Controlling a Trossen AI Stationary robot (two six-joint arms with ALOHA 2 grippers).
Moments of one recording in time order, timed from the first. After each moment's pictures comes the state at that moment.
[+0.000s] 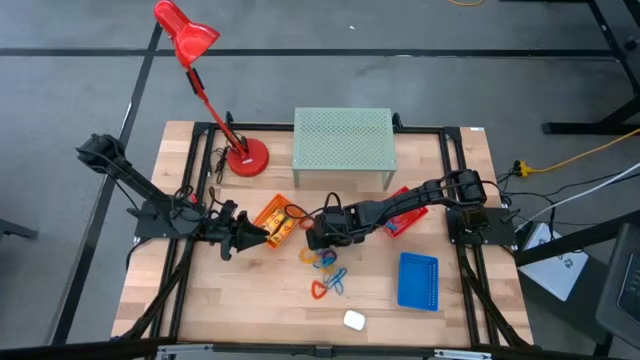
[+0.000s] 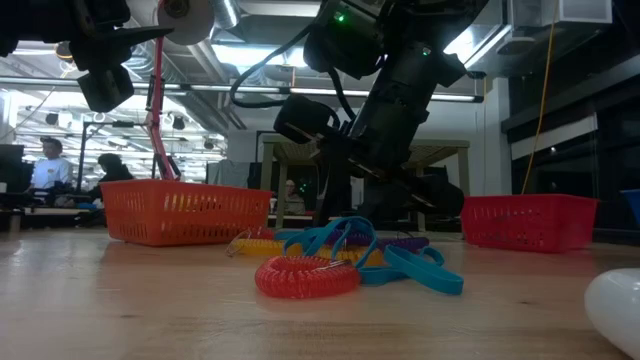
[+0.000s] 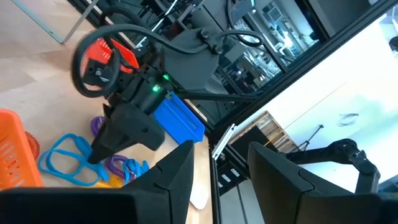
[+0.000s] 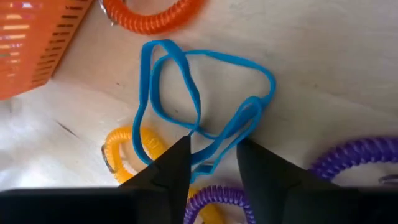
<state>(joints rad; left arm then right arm) -0.64 0.90 0.20 0.75 -0.54 -0.84 0.15 2.04 1.29 -0.36 -0.02 1.46</state>
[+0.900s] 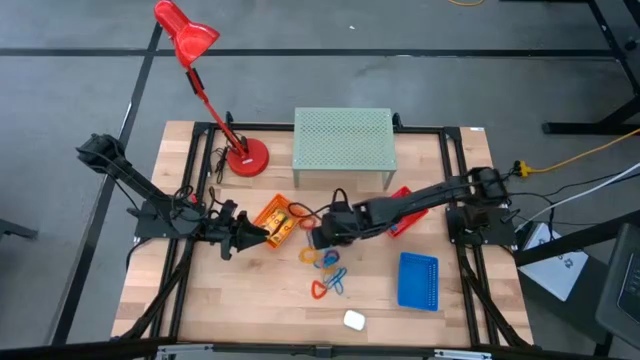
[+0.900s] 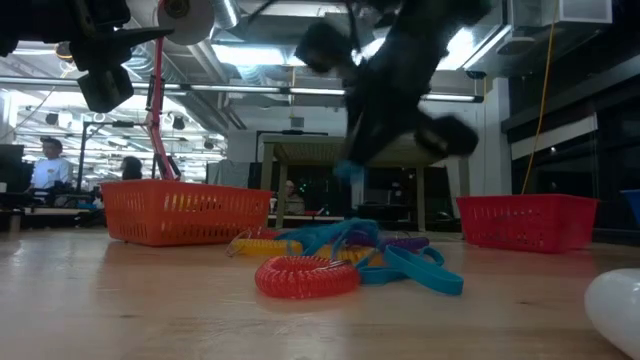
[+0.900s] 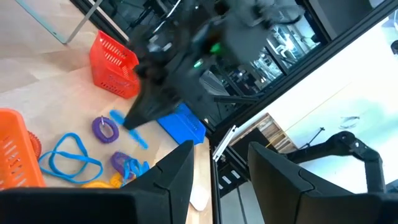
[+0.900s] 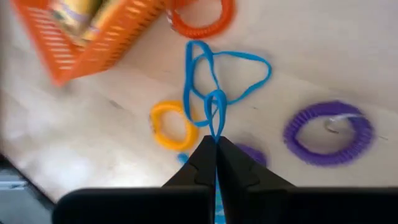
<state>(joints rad) -0.64 0.90 0.20 0.75 -0.56 -0.85 0.21 1.86 1.32 -0.53 0.07 1.43</state>
